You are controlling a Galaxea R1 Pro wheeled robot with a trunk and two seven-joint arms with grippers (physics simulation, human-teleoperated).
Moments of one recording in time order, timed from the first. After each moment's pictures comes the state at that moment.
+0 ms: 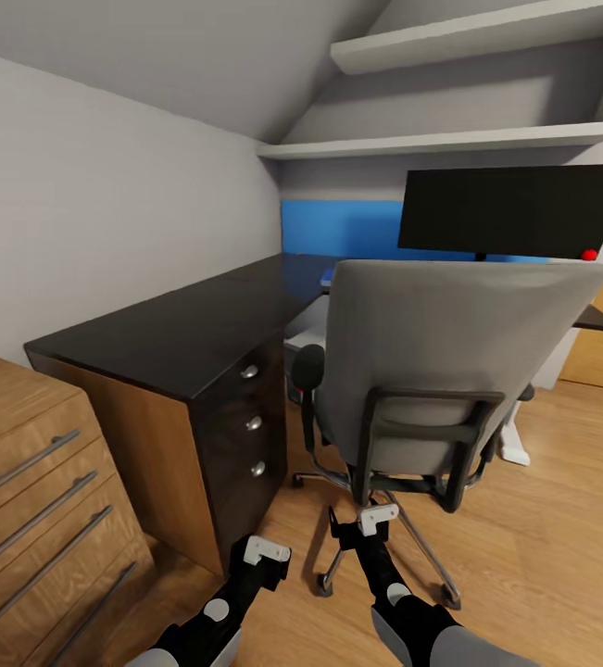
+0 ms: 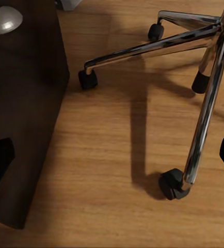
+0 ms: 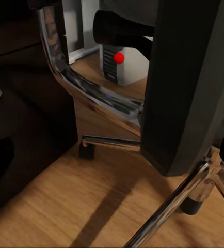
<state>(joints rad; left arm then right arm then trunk) -0.56 -0.17 -0.25 -0.20 -0.04 -0.37 0.01 -0.62 0.12 0.51 -0.20 -0.26 -0.61 -0.13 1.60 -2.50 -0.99</state>
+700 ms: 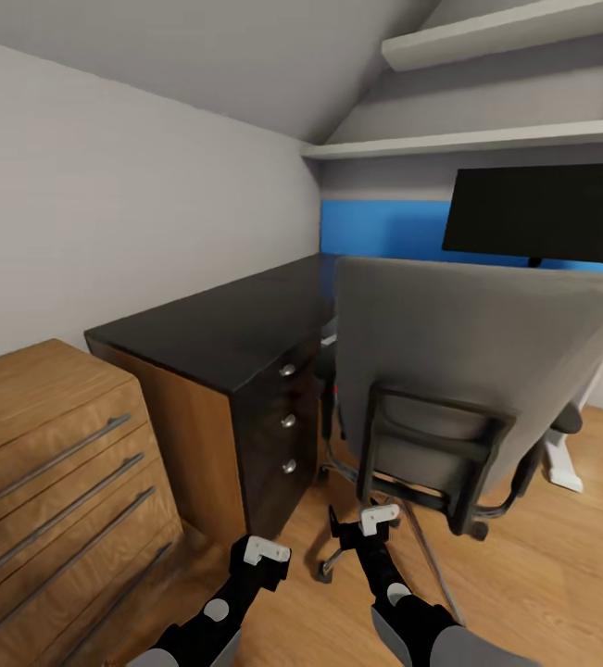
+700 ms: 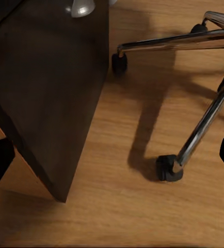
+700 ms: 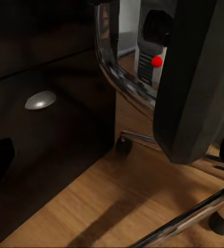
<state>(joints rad) -0.56 -0.17 -0.25 -0.20 -0.04 -0.37 0.01 -0.62 0.12 0.51 -0.20 -0.26 -0.61 -0.13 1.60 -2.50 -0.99</state>
